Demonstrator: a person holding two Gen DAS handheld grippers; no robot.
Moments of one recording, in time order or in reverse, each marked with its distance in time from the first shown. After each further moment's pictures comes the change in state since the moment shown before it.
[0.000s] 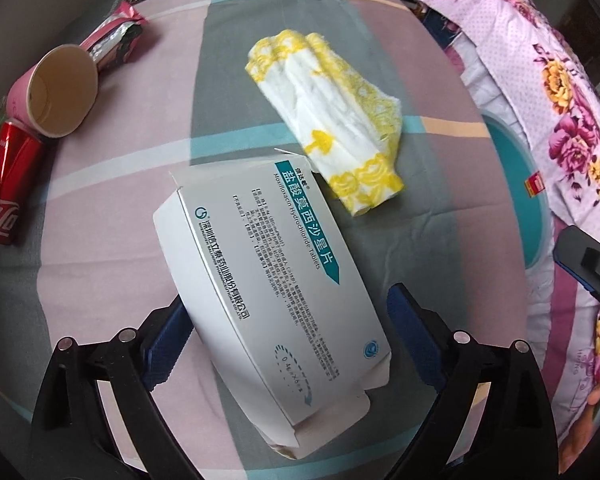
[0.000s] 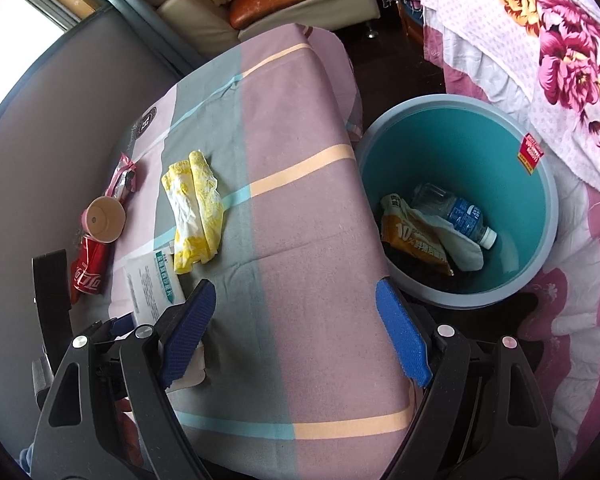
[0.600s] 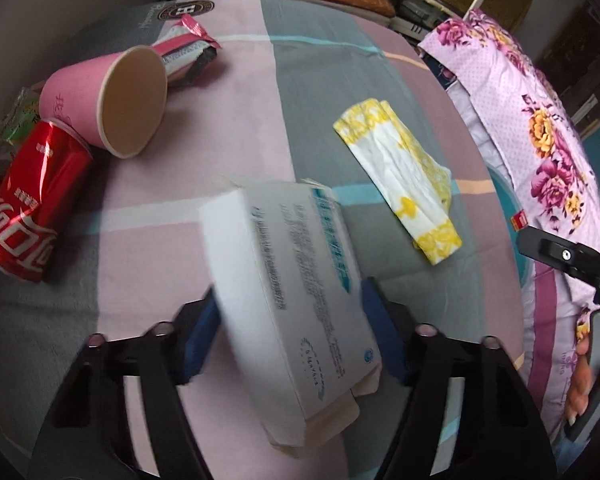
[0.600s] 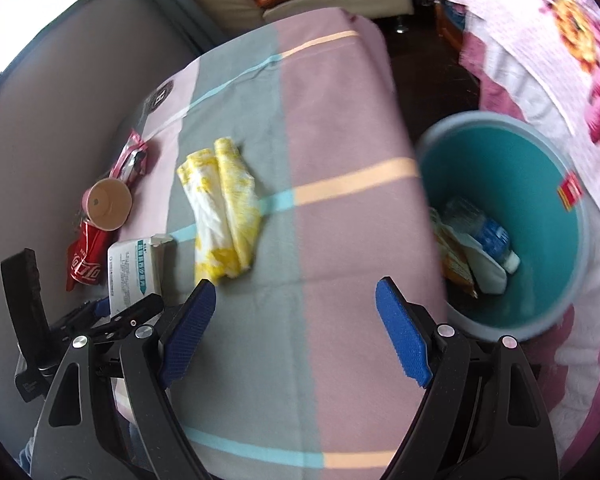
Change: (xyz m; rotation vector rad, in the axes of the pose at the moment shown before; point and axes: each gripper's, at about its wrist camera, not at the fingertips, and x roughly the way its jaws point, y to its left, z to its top) left arm -0.024 0.085 0.009 -0.029 -0.118 -0.121; right arm 0.040 0.053 0.023 -0.132 0.076 -0.006
